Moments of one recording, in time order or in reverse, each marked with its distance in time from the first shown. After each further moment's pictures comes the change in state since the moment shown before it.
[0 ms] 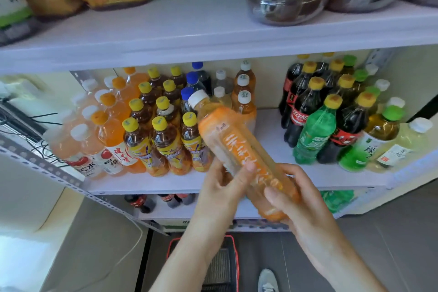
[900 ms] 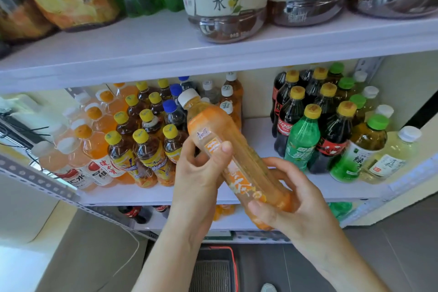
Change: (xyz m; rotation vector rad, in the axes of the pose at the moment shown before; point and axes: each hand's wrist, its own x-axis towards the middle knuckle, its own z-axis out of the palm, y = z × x) left_hand 0.032 0.025 0.037 -0.172 0.166 0.079; right_hand 0.029 -0.016 -0.012 -0.060 -0.074 0.089
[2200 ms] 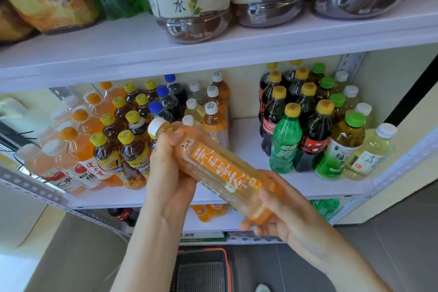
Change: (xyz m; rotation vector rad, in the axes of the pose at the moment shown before) left_hand 0.021 0.005 0.001 -0.301 0.075 -0.069; right_hand -0.007 0.005 -0.028 0.223 -0.185 0.241
